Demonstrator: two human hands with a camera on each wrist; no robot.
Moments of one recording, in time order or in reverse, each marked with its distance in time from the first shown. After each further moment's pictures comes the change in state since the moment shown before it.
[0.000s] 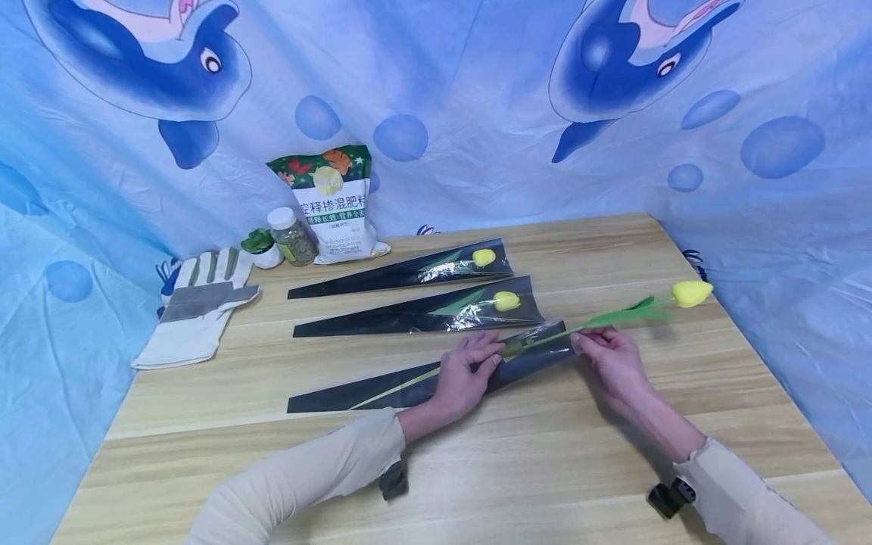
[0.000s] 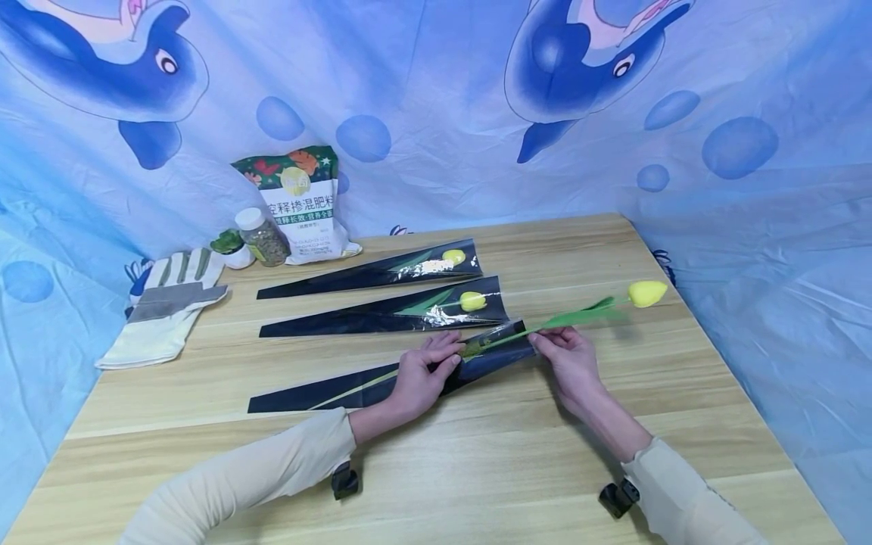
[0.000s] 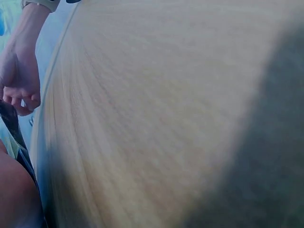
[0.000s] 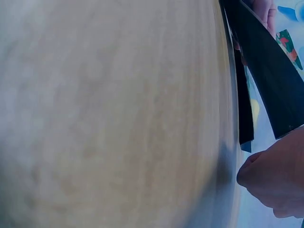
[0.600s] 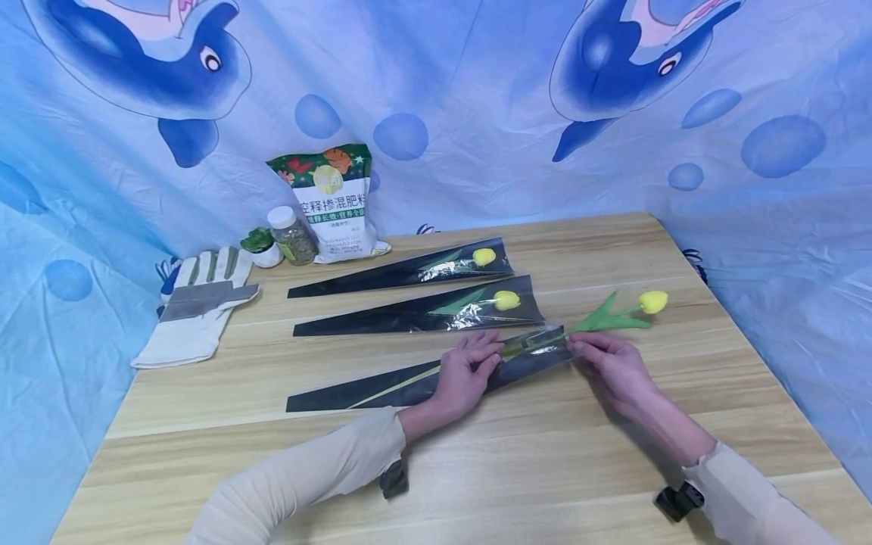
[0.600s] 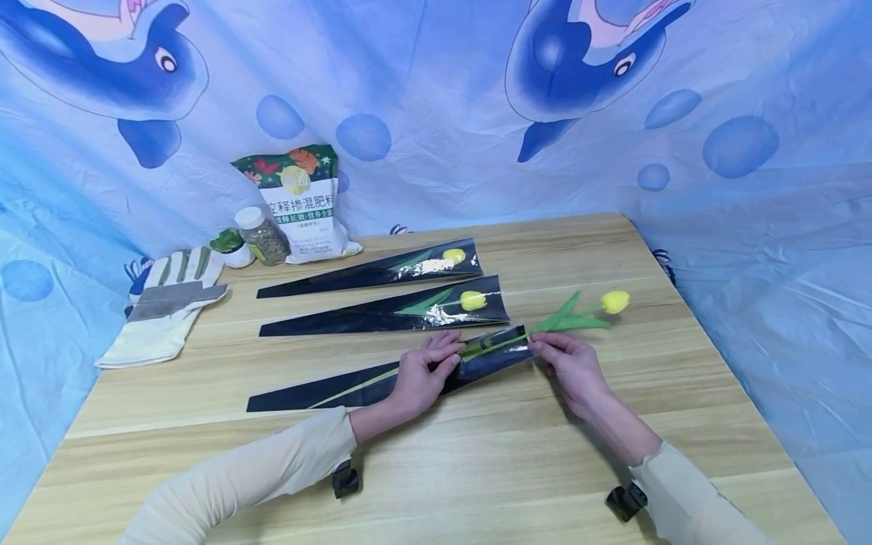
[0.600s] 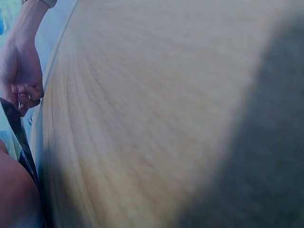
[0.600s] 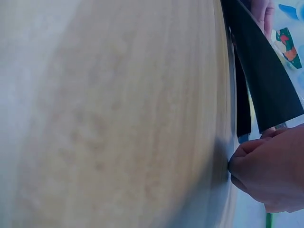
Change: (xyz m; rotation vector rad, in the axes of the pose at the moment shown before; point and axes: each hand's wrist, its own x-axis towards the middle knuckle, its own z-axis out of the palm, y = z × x) left_hand 0.000 -0.002 0.000 0.019 0.001 0.011; right_hand -0.002 -0.004 -0.010 -0.129 -0.074 0.137
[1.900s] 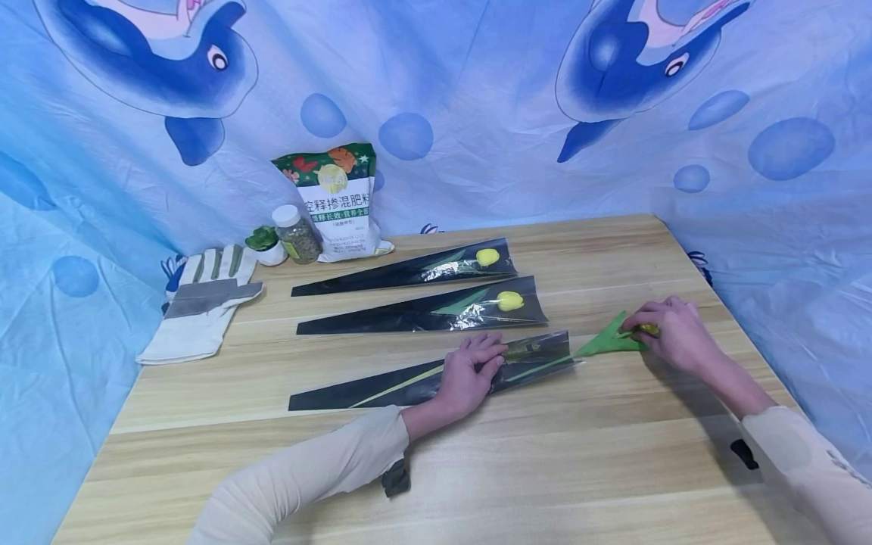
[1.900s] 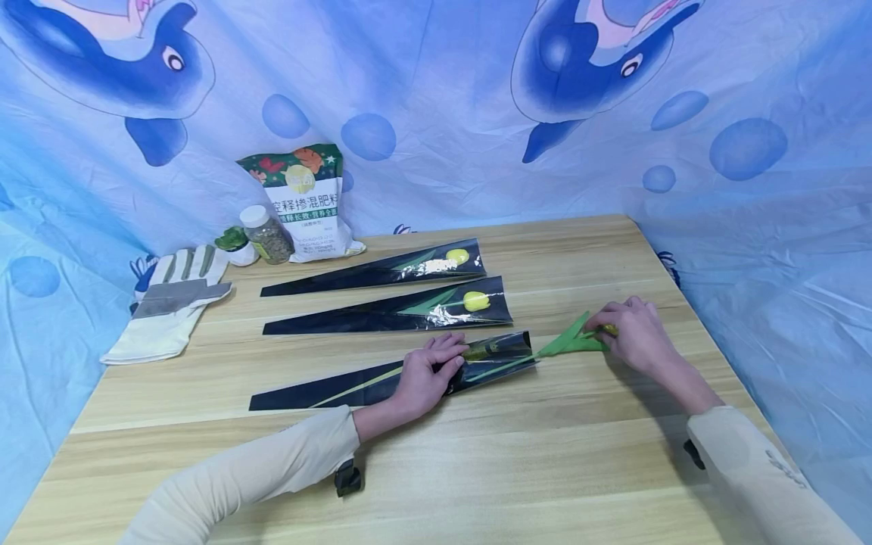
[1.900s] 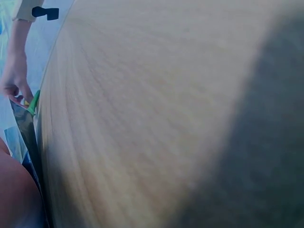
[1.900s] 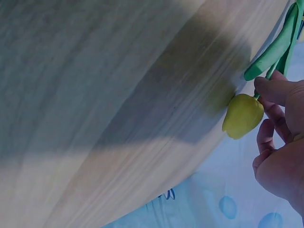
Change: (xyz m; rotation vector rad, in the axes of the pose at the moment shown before) left_hand 0.000 -0.003 0.002 0.043 -0.016 -0.012; right_hand 0.047 -0.030 -0.101 -1.382 -0.043 -0.951
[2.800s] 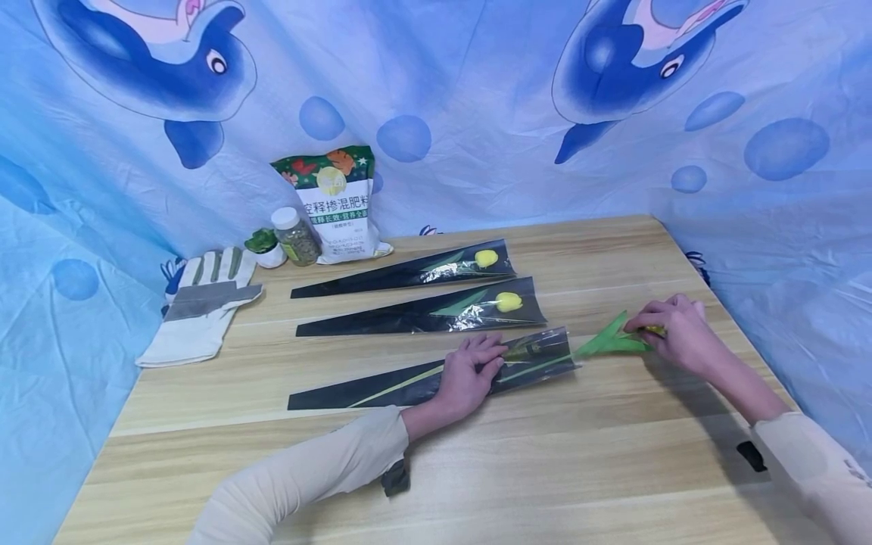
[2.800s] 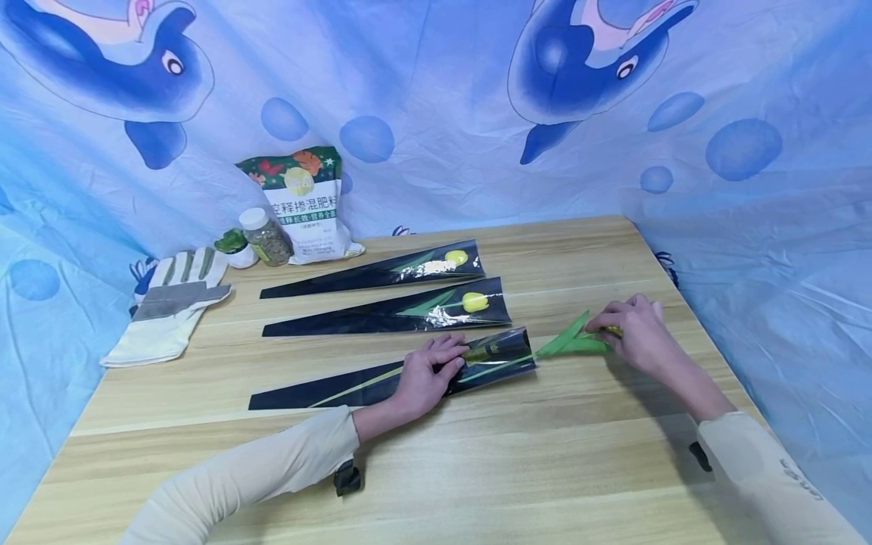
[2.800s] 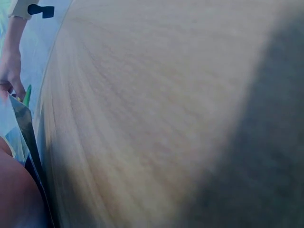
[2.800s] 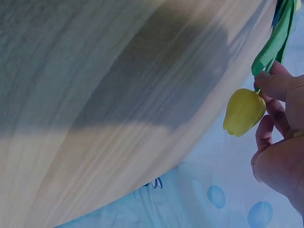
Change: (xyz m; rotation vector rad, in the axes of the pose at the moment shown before) left_hand 0.001 0.002 0.000 0.038 -0.014 0.018; right_hand -0.001 -0.002 -0.010 0.045 0.080 -0.087
